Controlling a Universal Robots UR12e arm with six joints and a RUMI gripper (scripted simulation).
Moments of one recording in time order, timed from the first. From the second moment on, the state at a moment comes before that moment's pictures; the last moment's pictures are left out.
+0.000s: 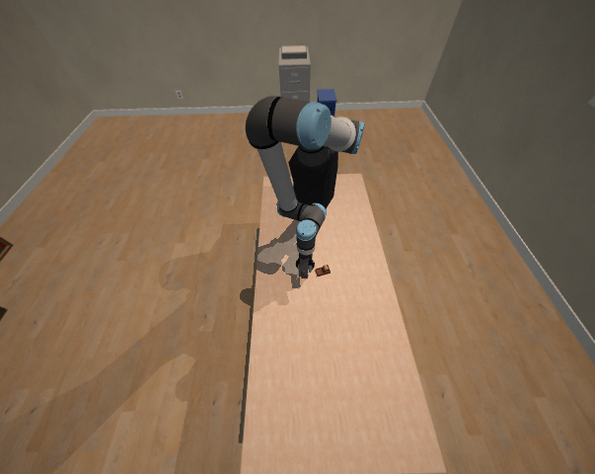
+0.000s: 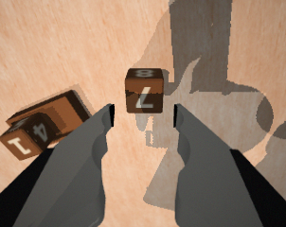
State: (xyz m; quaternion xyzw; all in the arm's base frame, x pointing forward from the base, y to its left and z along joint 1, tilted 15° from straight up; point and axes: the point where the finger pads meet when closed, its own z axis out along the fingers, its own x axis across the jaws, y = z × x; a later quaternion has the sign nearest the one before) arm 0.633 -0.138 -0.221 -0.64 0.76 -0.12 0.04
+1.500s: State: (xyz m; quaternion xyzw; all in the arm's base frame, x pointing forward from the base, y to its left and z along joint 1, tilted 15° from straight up) arm 0.626 -0.134 -0.188 -0.64 0.75 -0.16 0.07
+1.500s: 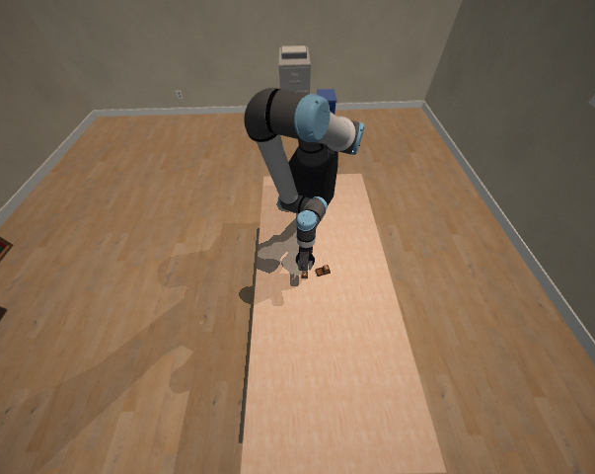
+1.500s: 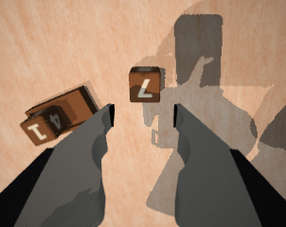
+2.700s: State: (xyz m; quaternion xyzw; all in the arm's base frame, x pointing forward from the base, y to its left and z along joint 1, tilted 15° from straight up) arm 0.623 -0.132 -0.184 -0.63 0.74 -0.22 0.13
